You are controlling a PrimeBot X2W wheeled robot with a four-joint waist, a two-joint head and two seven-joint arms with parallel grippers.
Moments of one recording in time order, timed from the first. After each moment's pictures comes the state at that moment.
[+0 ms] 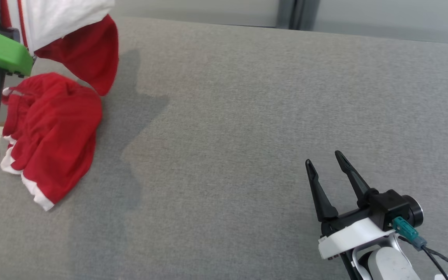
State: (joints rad) left arm -0.95 0.43 -0.24 0.54 -0.19 -0.13 -0.23; right arm -0.07 -0.05 0.17 0.11 0.11 0.13 -0.26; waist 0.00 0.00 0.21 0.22
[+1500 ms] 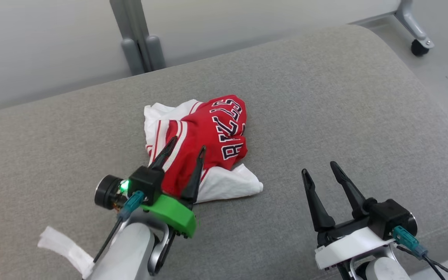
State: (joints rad) left arm -0.39 0.10 -0.49 0.44 -0.29 -0.06 -0.26; right arm -0.03 -0.05 0.21 0.09 0.19 0.13 -0.26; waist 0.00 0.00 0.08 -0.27
